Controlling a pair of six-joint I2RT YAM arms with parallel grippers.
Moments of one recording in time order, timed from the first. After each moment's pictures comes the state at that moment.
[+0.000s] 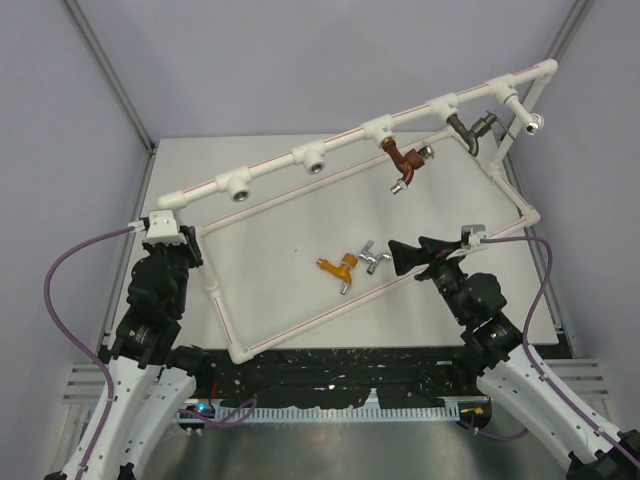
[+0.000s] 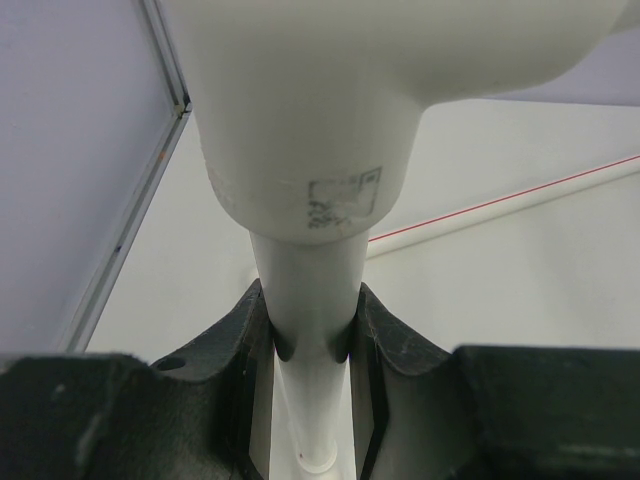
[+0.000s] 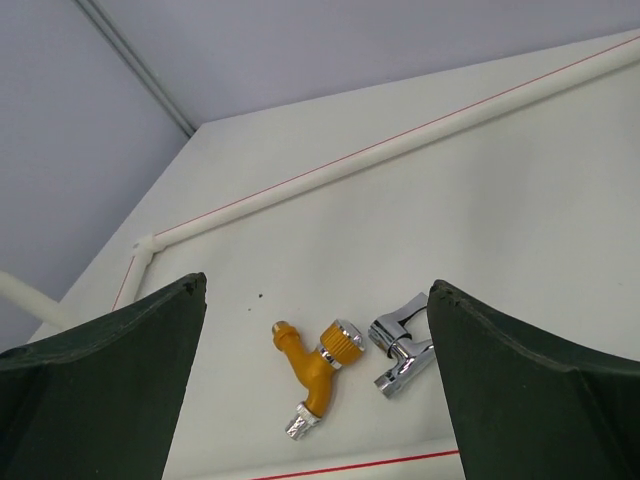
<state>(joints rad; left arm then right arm) -0.30 0.47 0.65 -0.26 -0.39 -0.03 0.56 0.46 0.33 0.17 0.19 0.45</state>
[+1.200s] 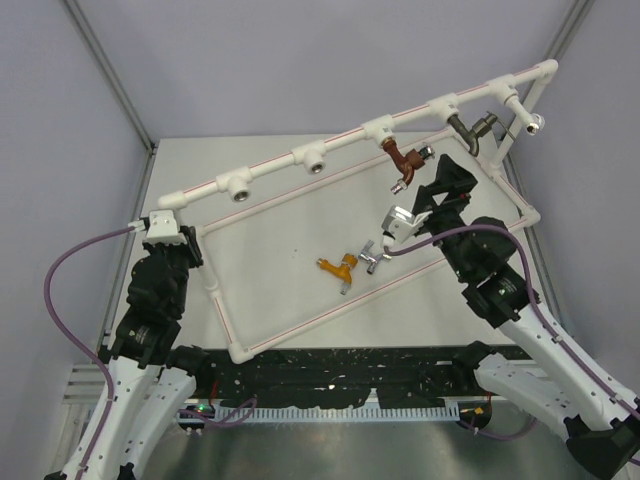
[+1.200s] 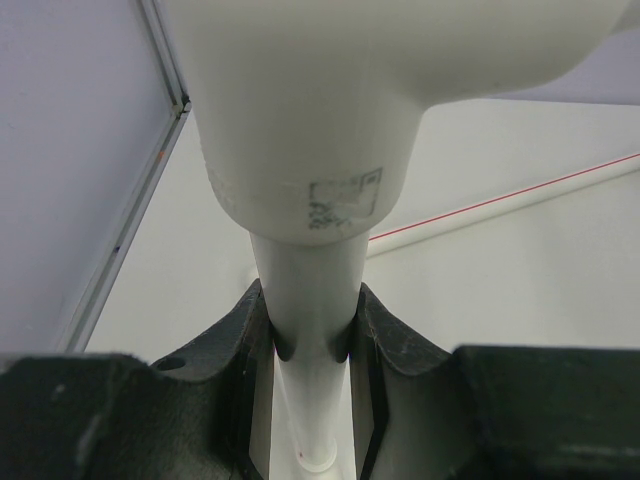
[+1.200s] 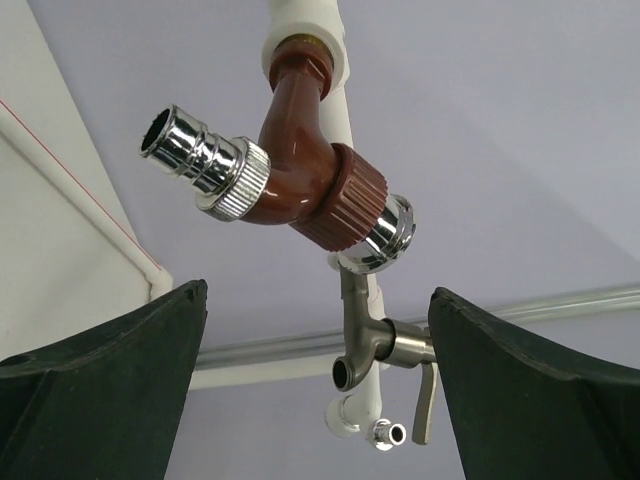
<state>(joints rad) -0.30 0.47 0.65 -0.27 -0.39 -0.03 0.58 0.76 0.81 0.05 0.19 -1.35</state>
